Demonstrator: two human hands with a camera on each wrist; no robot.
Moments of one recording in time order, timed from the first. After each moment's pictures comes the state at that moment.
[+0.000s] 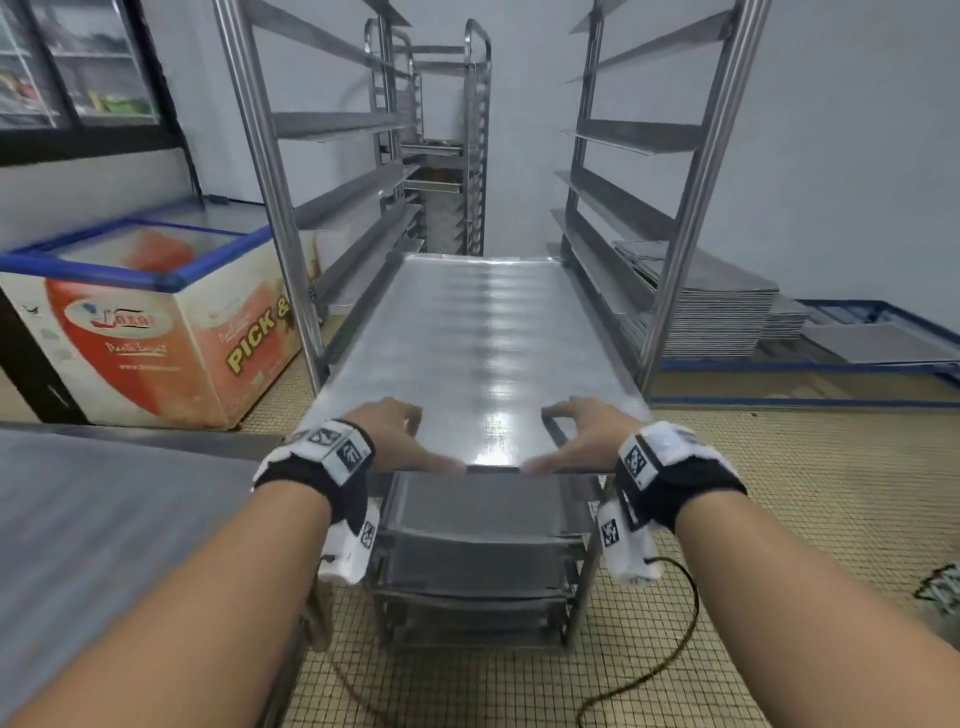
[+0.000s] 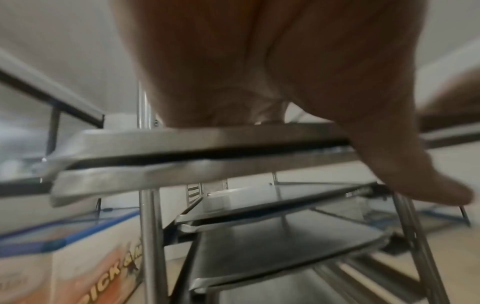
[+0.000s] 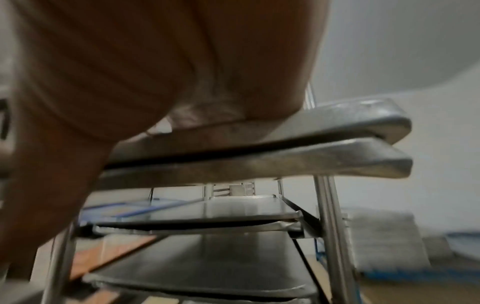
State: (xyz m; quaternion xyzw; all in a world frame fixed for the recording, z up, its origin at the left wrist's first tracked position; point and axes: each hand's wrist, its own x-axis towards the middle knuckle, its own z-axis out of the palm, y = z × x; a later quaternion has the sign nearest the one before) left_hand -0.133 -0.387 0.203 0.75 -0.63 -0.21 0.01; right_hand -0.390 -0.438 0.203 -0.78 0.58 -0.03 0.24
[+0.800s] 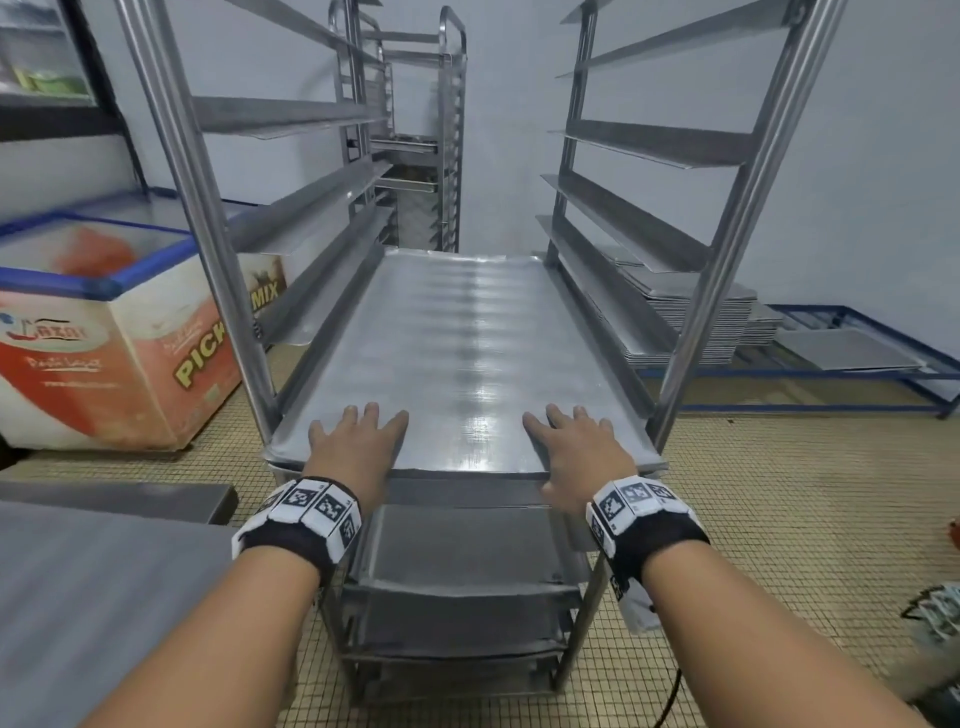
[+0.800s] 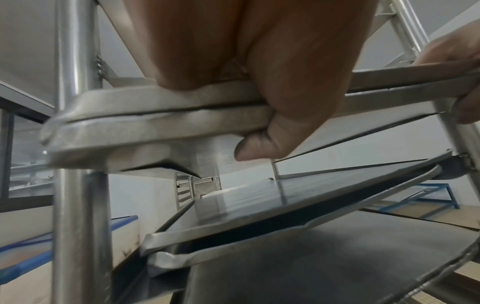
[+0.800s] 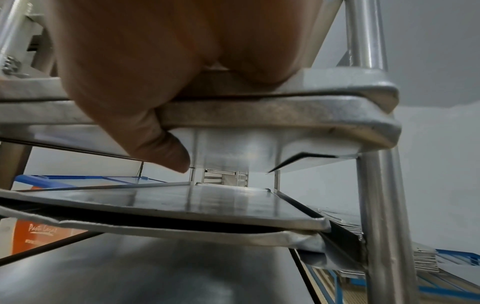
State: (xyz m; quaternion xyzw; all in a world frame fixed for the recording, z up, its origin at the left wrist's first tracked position) left_hand -0.093 -0.499 0.139 0.73 -0.67 0.09 -0.06; right_hand -0.355 -0.540 0.158 -0.84 0.54 0.03 -0.03
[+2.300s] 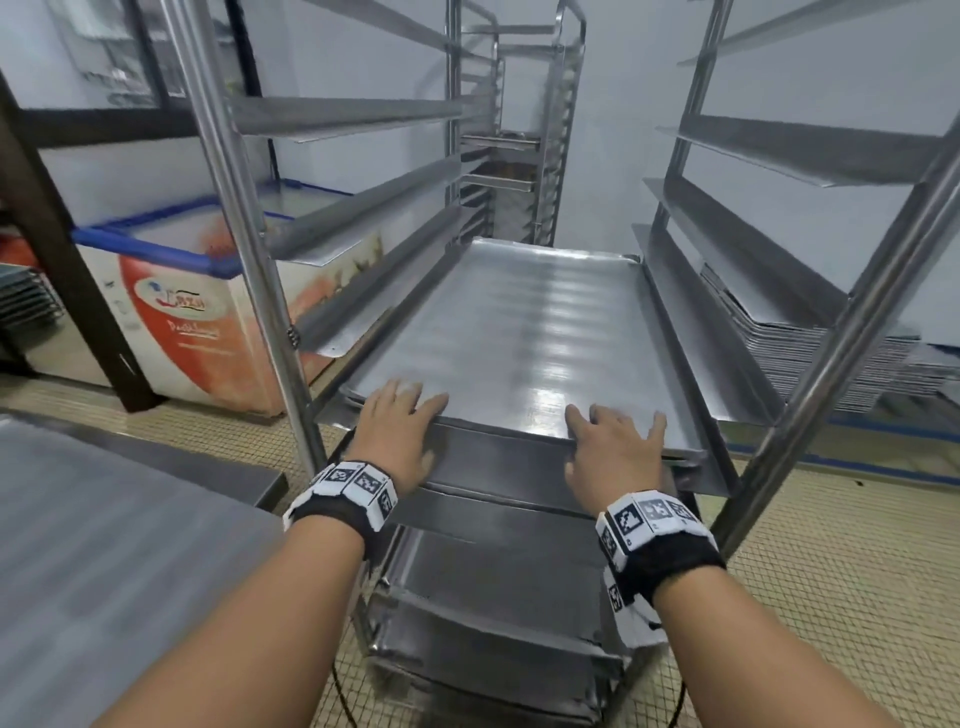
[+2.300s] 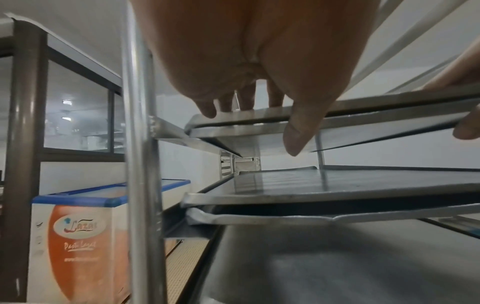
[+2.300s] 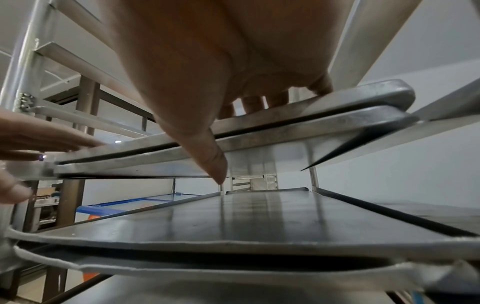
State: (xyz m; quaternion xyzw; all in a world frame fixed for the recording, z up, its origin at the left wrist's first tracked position) left_hand -0.091 -0.563 0.140 0.76 -0.64 0.08 0.06; right_hand -0.333 -0.628 0.151 -0.81 0.57 -0.07 -0.11
